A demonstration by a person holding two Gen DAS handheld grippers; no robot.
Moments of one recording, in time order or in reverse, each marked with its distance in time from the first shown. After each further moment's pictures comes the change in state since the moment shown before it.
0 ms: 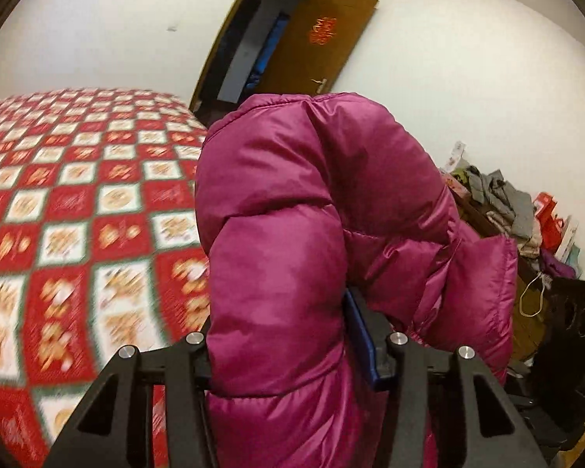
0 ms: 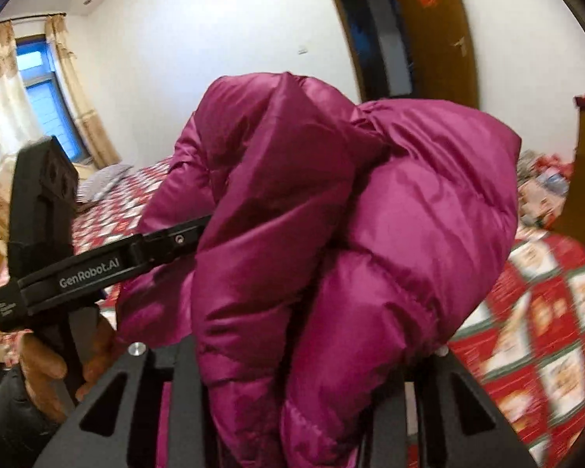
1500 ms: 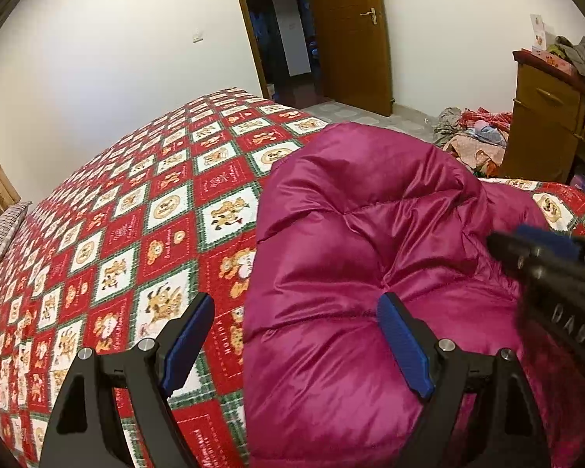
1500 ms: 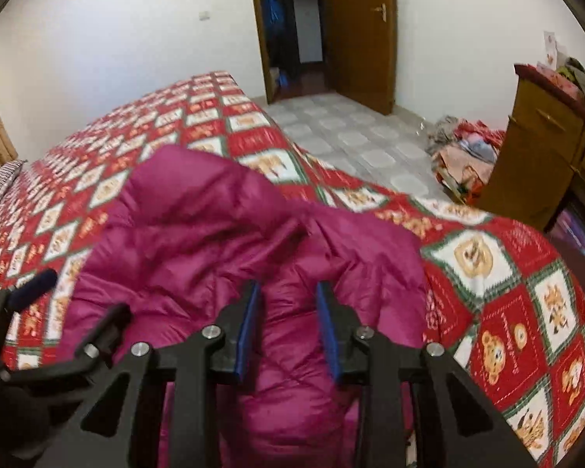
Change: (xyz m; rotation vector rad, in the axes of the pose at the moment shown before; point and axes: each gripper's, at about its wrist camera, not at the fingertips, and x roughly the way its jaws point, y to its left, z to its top) left arm 0.126 -0.033 -0.037 0.289 0.147 0.571; right arm 0.107 -0.104 0.003 0.094 0.147 -0.338
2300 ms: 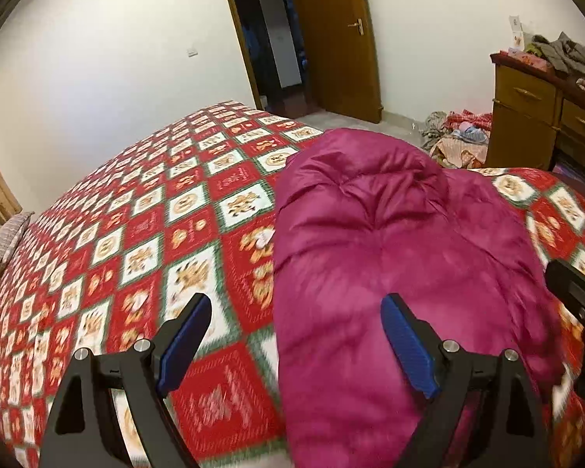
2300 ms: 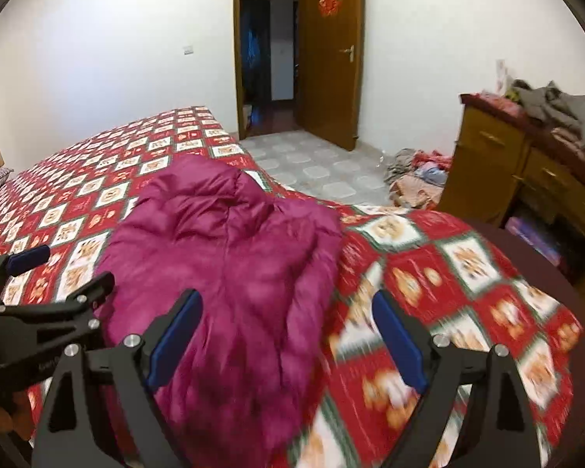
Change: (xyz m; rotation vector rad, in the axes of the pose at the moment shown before) left arm -0.084 0.012 -0.046 0.030 -0.052 -0.022; right arm -0.136 0.009 -0.078 -0.001 -0.175 -0.146
